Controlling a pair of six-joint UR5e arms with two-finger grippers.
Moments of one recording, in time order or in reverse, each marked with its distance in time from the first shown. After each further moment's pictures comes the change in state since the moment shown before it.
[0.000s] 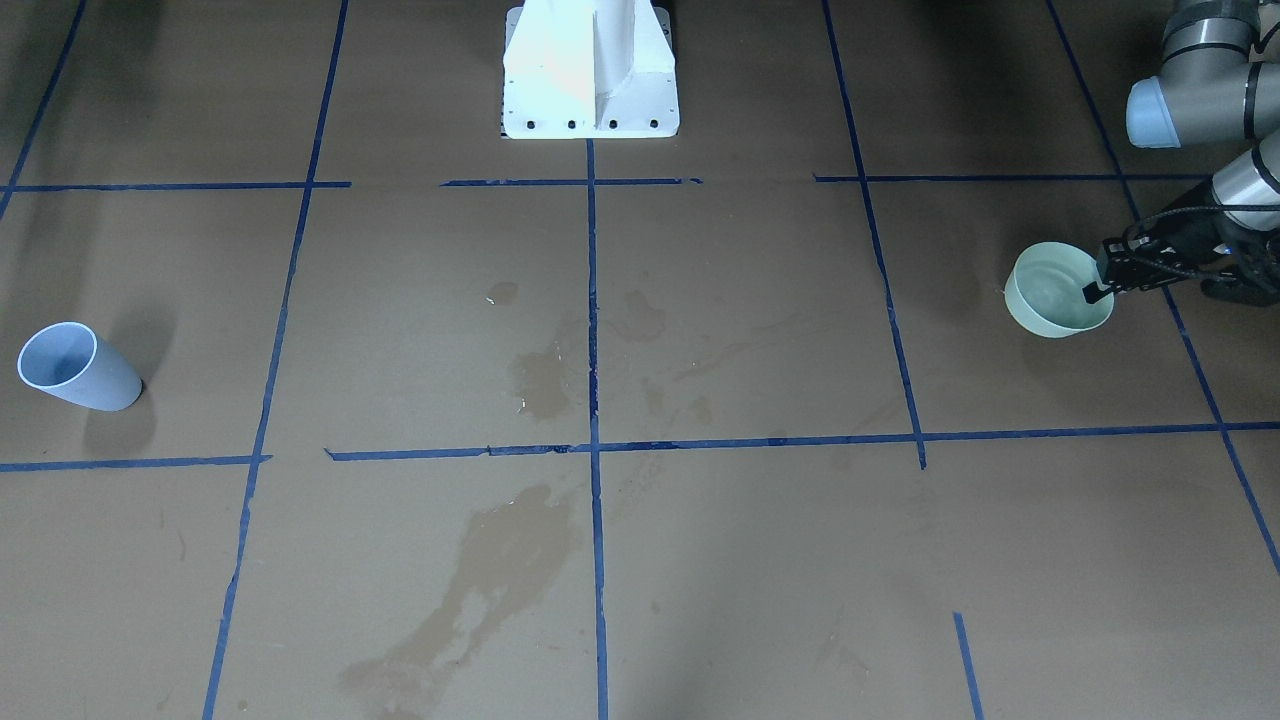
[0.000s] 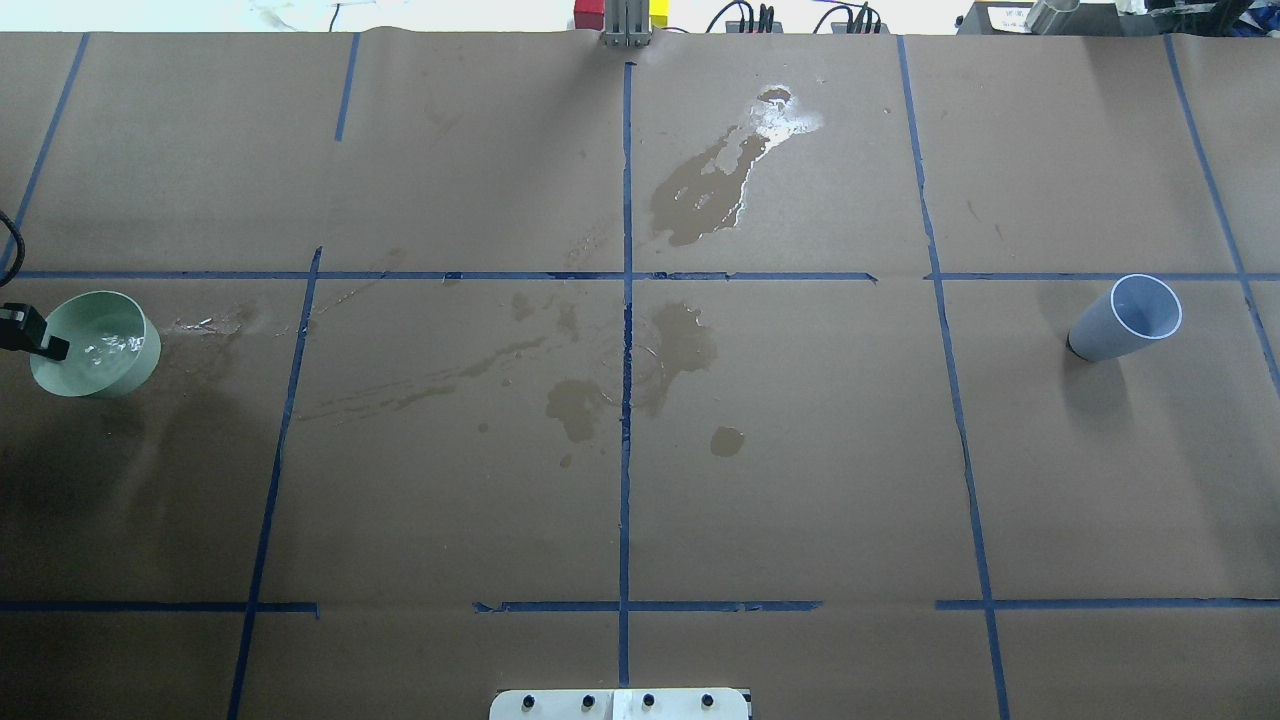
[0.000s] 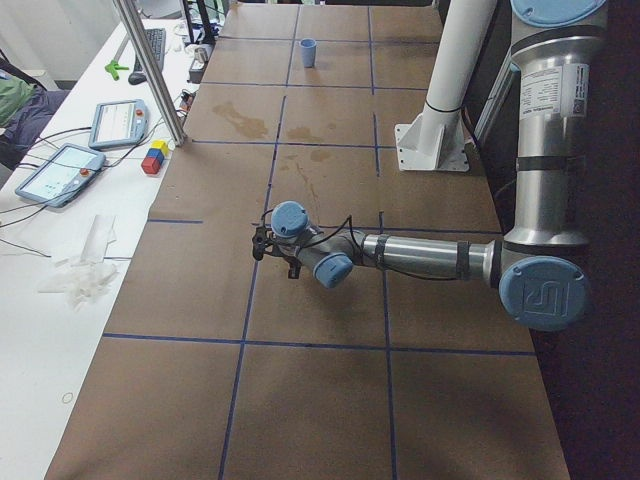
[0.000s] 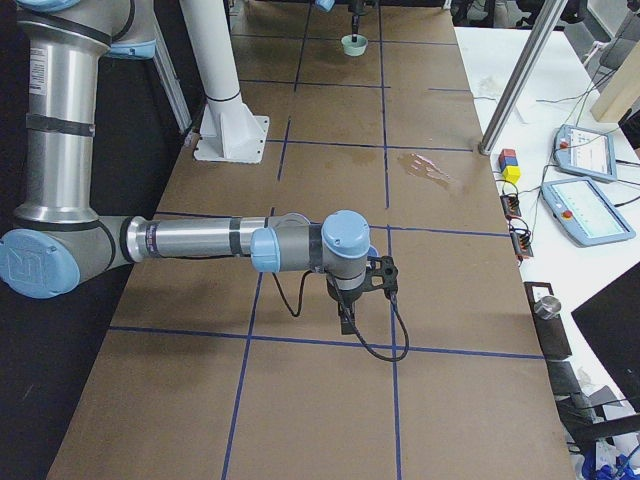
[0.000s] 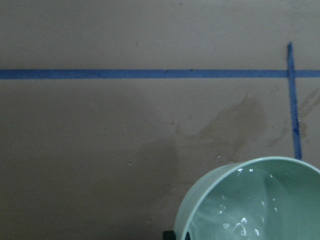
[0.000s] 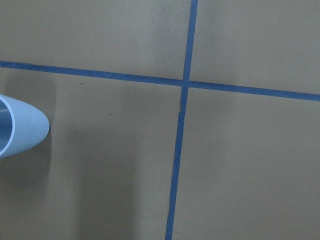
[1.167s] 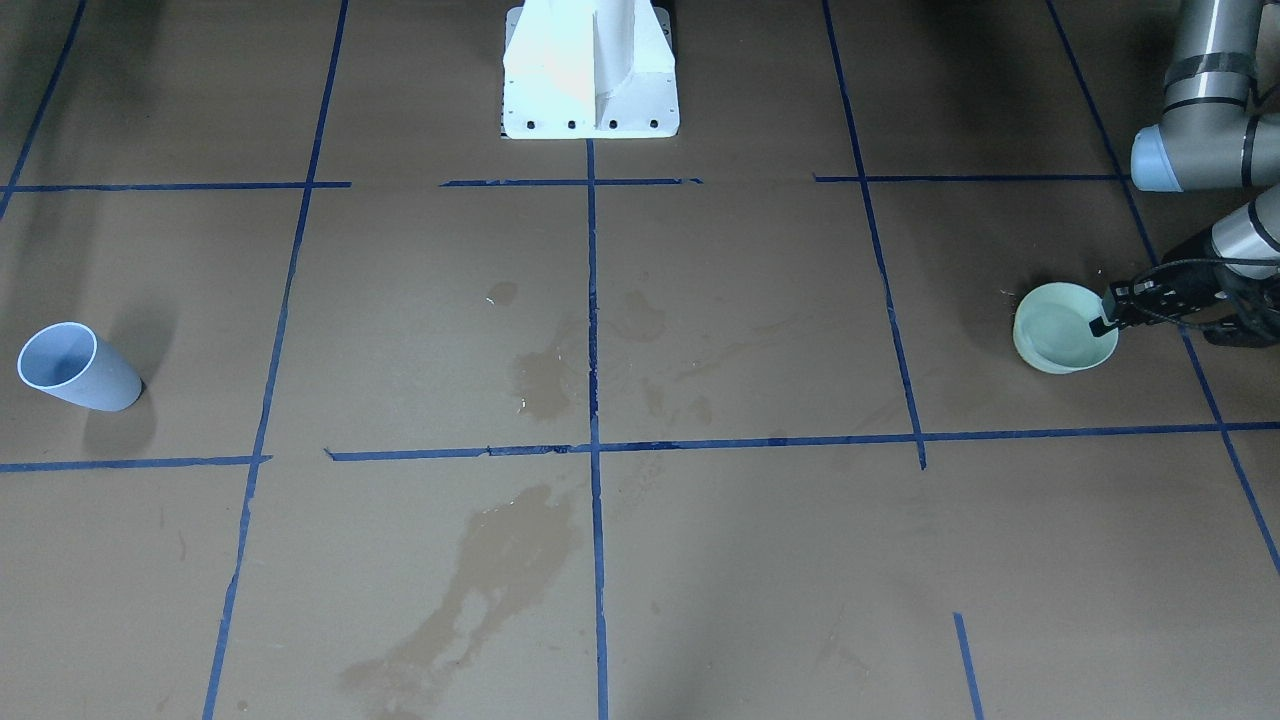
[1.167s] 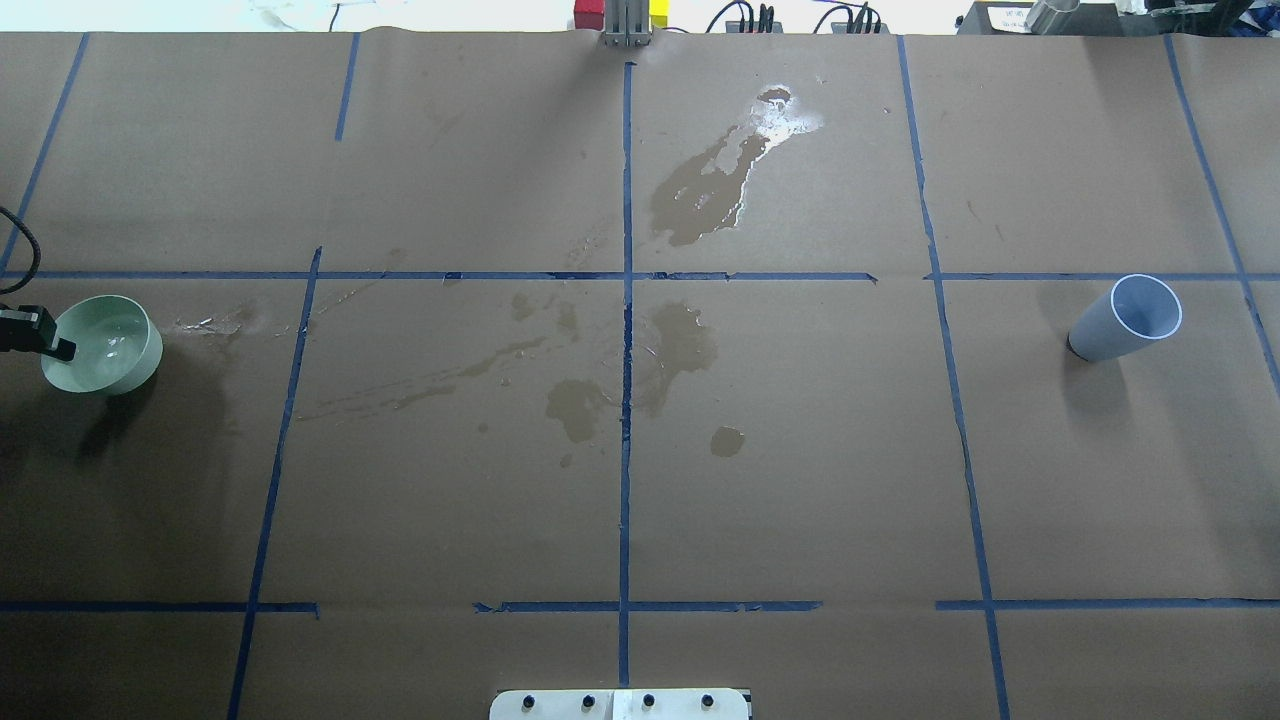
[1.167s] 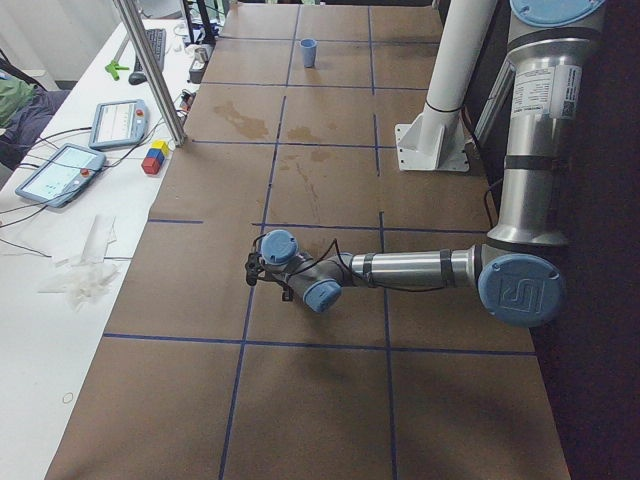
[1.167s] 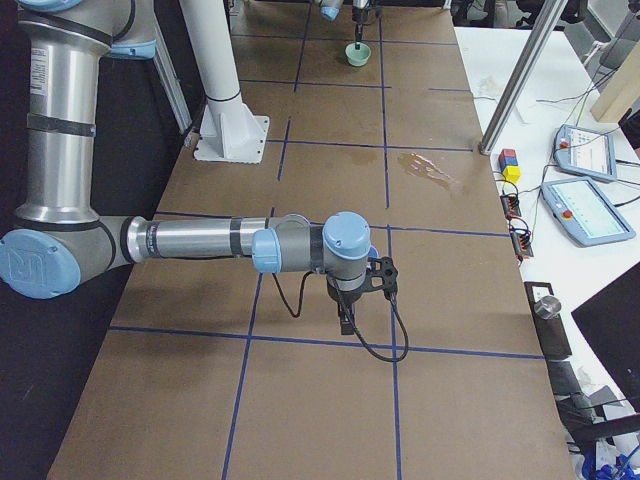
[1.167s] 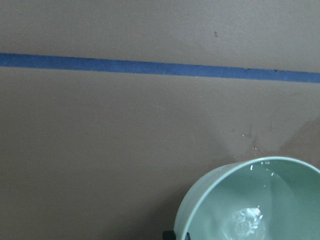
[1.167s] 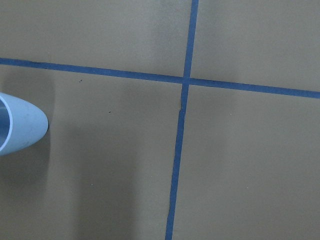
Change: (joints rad) left arm 0.007 -0.081 0.207 -0.095 0.004 -0.022; right arm -0.007 0.000 -0.006 0.000 0.000 0.000
